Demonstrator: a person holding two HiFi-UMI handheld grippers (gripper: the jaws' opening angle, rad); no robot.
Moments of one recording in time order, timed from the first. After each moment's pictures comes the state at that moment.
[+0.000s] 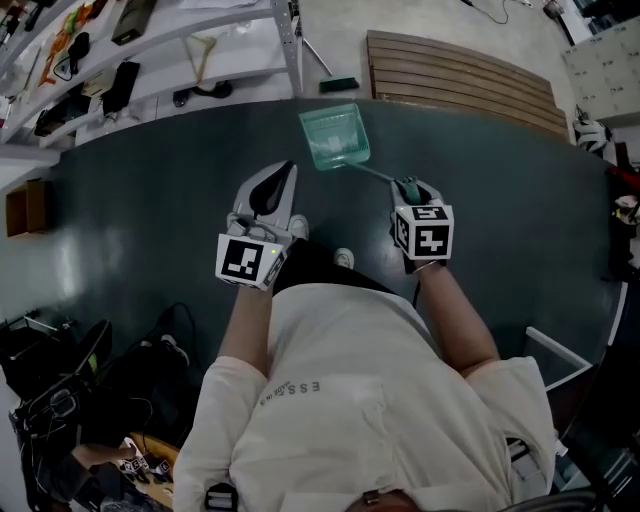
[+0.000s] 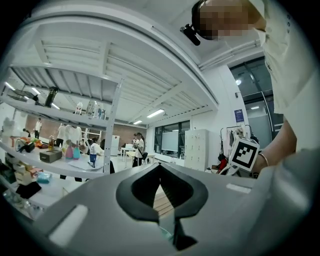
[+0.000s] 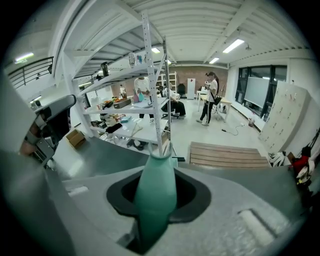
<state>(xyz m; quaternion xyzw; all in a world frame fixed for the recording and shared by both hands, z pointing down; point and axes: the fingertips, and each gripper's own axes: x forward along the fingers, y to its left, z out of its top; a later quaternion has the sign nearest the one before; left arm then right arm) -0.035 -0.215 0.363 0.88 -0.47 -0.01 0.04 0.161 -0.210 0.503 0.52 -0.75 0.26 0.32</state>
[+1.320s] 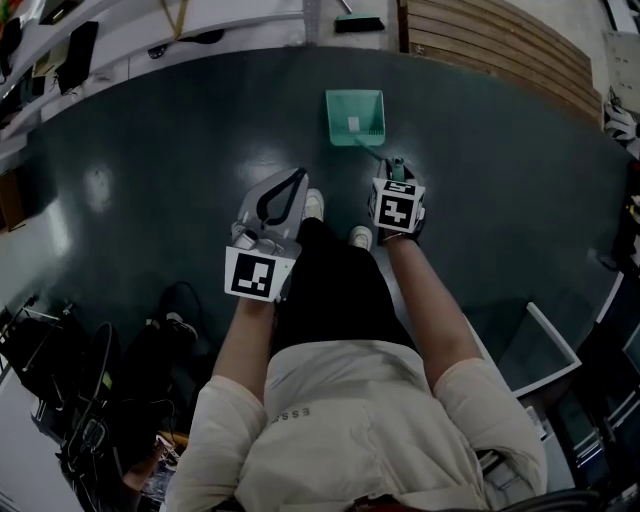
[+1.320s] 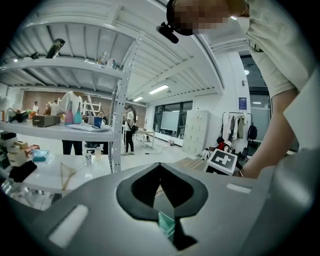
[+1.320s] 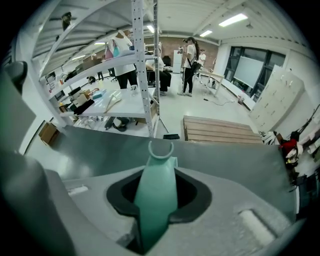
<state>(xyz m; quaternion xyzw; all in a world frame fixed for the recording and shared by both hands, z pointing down) -0.117 -0.346 0.575 0.88 -0.45 0.09 0.14 0.062 -0.343 0.773 0.56 -0.63 0.35 0.41</state>
